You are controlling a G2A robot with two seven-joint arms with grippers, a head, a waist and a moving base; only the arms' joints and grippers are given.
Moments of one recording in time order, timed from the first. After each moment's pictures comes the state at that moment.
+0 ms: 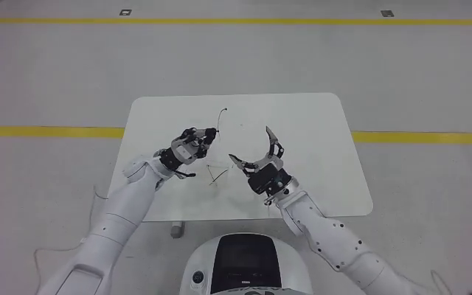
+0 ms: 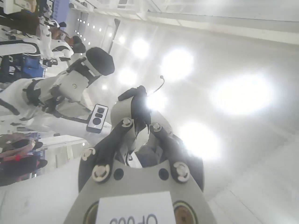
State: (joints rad) left arm 1.12 -1.17 -1.11 -1.16 -1.26 0.20 -1.22; right arm -1.31 -1.16 0.78 -1.60 -1.57 0.22 -0.47
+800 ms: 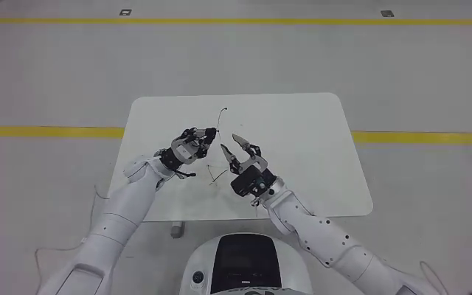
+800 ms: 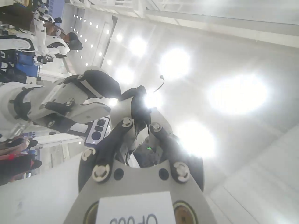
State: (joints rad) left arm 1.12 -1.17 -1.11 -1.16 -1.26 0.20 -1.22; right arm -1.24 -1.21 0.68 -1.55 -1.57 0.24 -0.45
